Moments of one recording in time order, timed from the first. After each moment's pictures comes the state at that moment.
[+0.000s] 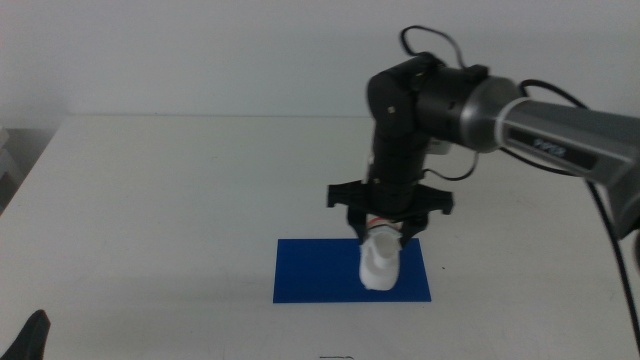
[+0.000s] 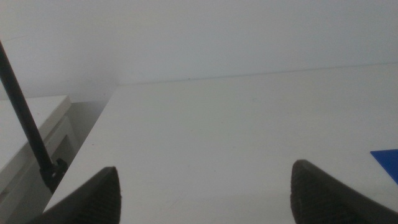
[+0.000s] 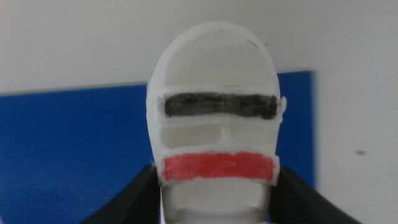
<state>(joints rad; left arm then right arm) 0.00 -0.01 0.03 -0.01 0.18 0.07 0.60 2.13 -1.77 -0.03 1.18 0.68</state>
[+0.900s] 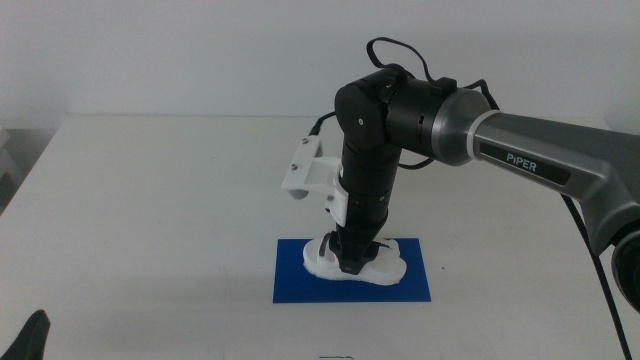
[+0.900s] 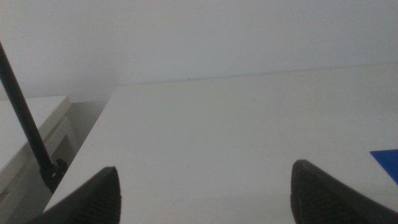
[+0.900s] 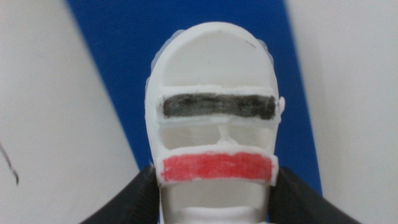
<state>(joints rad) 0.00 -0.01 0.03 -0.01 0.18 0.07 0.67 2.16 -1.81 0.03 1.19 -0.66</state>
